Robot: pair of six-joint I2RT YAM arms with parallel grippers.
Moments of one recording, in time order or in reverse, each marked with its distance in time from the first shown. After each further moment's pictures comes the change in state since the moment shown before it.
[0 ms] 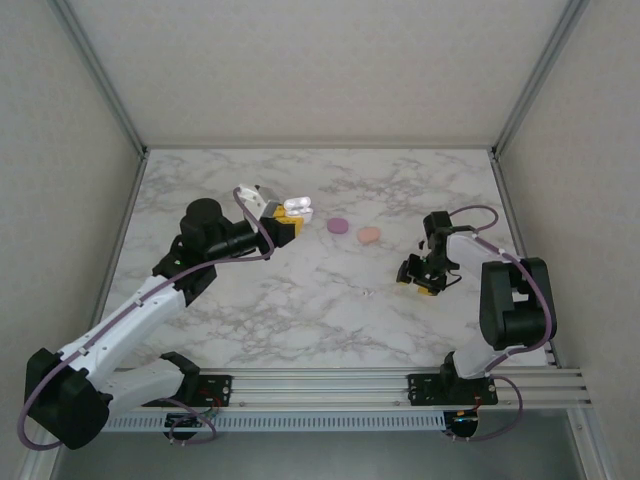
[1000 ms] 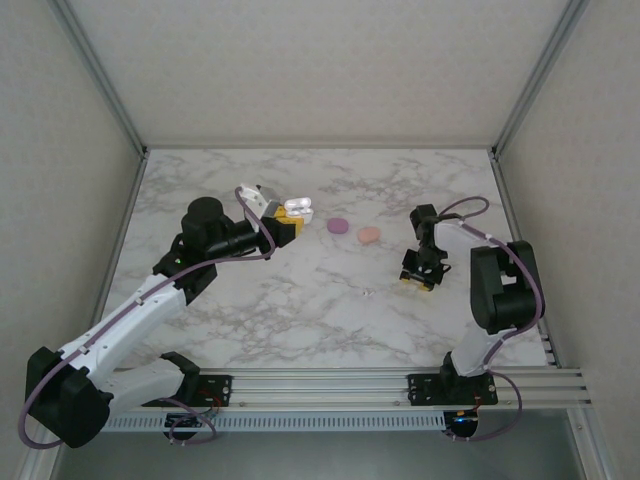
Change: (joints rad) left arm 0.000 0.006 0.011 -0.026 0.000 0.009; right arm 0.061 0.123 0.132 -0.102 0.185 0.174
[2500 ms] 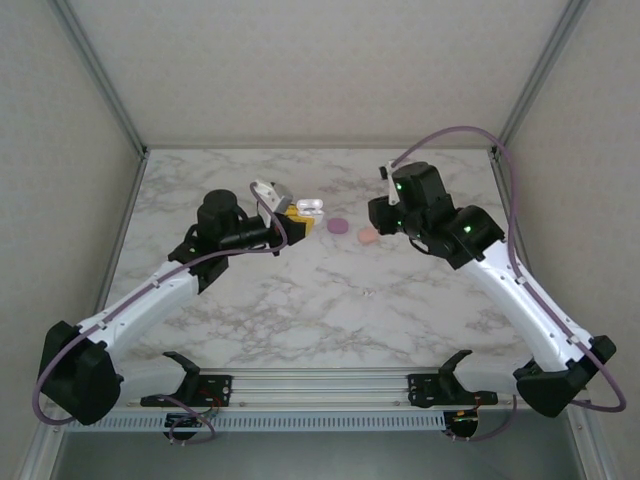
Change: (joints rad) left arm -0.014 0.129 0.044 0.051 0.077 -0.013; right arm 0.520 -0.480 0.492 -0.023 0.271 -0.308
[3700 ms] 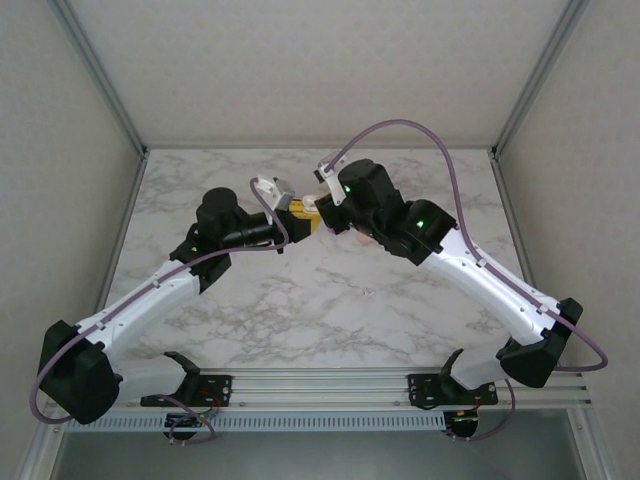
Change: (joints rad) left arm -0.029 -0.001 0.023 0.077 0.029 -0.076; right arm 0.192 0.178 0.103 0.161 0.042 -0.228
